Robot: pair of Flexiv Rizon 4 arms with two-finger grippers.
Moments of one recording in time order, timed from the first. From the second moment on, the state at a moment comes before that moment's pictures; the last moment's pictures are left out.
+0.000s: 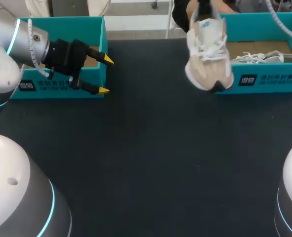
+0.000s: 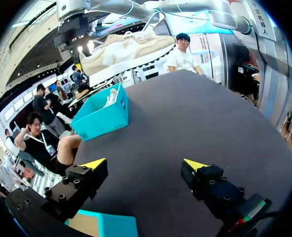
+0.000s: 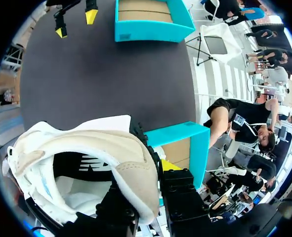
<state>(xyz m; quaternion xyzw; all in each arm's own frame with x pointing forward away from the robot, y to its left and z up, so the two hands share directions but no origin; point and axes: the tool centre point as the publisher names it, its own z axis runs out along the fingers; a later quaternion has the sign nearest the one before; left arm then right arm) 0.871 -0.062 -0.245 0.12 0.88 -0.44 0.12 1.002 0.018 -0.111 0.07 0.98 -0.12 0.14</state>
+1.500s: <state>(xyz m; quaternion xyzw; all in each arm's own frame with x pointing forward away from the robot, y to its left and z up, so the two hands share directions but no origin) 0.871 -0.062 -0.245 0.12 0.88 -0.44 0.12 1.187 -0.249 -0.115 0.08 0.98 -0.11 0.14</state>
